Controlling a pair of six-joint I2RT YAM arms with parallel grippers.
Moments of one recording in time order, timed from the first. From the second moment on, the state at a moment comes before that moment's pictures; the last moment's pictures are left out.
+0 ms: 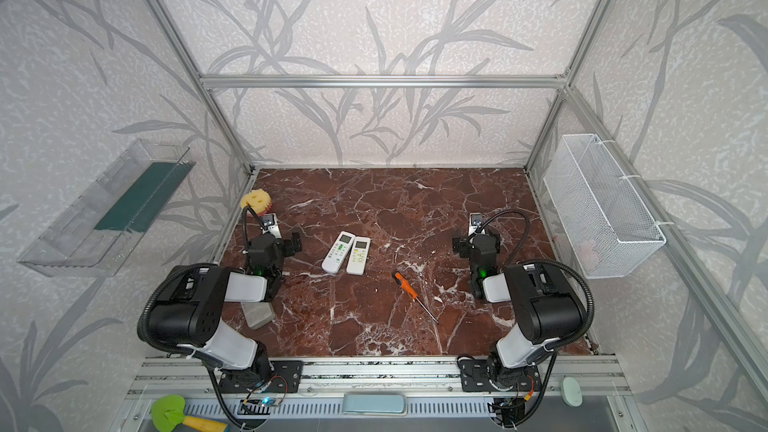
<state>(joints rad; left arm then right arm) -0.01 1.58 0.36 0.88 -0.27 -0.02 0.15 1.61 0.35 0.93 0.24 -0.05</state>
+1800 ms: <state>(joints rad) -0.61 1.69 1.10 -0.62 0.00 -0.47 0.90 1.46 0.90 -0.35 0.10 0.46</state>
